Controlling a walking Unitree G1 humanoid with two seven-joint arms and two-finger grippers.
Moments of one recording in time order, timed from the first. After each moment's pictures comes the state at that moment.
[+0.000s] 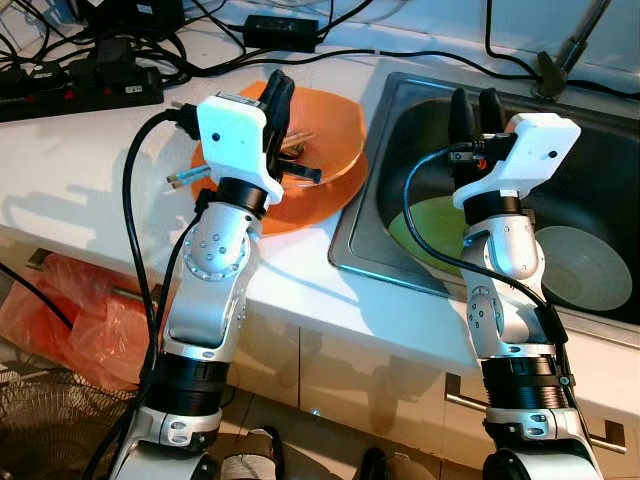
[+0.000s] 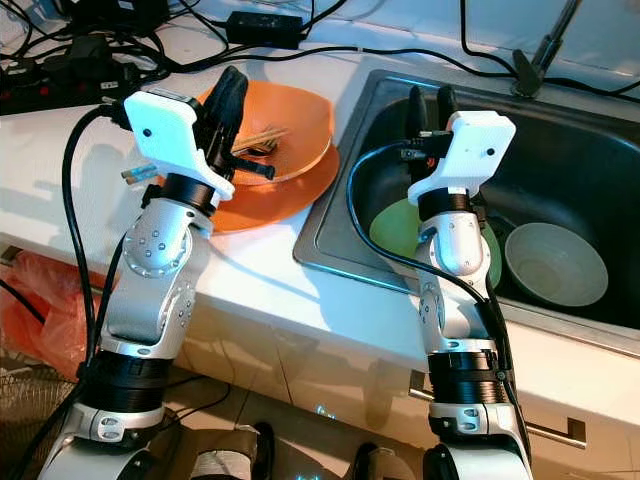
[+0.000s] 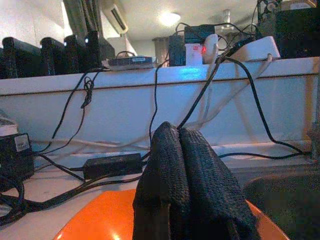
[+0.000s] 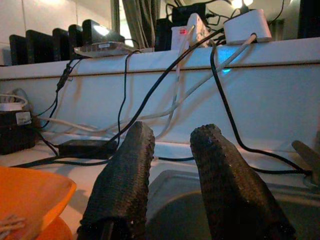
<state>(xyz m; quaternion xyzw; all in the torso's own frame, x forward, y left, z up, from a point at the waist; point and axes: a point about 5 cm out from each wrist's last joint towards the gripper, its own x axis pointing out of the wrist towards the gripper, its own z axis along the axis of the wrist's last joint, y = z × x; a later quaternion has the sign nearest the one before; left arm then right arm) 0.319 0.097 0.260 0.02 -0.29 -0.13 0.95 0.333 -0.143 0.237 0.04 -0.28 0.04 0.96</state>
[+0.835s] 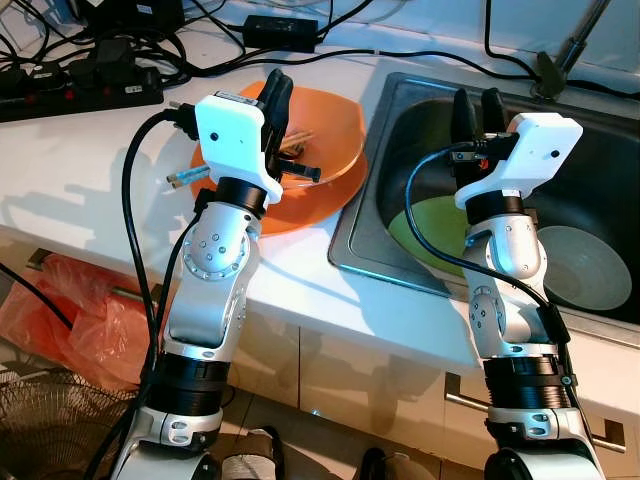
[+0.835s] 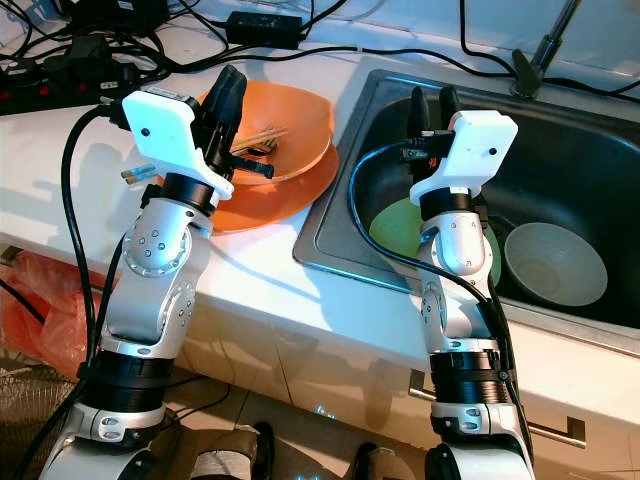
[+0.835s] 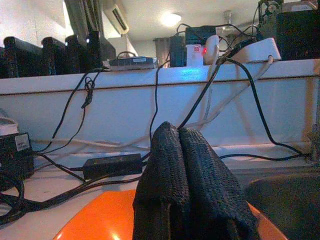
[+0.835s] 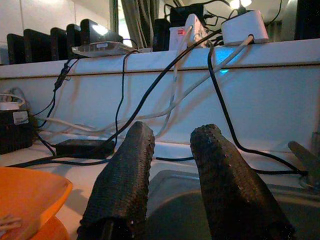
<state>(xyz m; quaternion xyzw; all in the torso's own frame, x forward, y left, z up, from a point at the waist) 0.319 0.097 0.260 0.01 -0.29 -0.13 0.95 0.333 -0.145 0.237 0.04 -0.28 0.04 0.96</state>
